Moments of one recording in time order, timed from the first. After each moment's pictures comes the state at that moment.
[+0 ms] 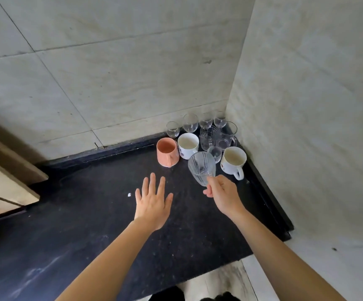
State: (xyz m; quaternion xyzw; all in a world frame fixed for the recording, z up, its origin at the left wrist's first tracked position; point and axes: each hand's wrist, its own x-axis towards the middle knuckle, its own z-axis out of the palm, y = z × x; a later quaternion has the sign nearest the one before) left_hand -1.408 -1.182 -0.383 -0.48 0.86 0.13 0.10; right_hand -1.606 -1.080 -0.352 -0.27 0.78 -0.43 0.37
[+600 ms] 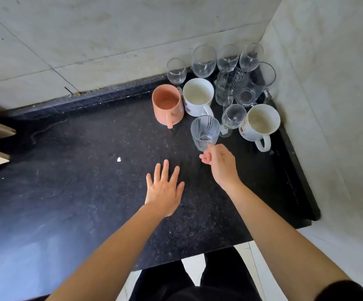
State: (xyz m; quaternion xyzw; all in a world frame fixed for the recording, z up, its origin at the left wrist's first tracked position) left_hand -1.433 -1.176 -0.496 -0.44 0.85 0.17 0.24; right_hand -1.620 -1.147 -0.466 -0.17 0.76 -0.45 0.43
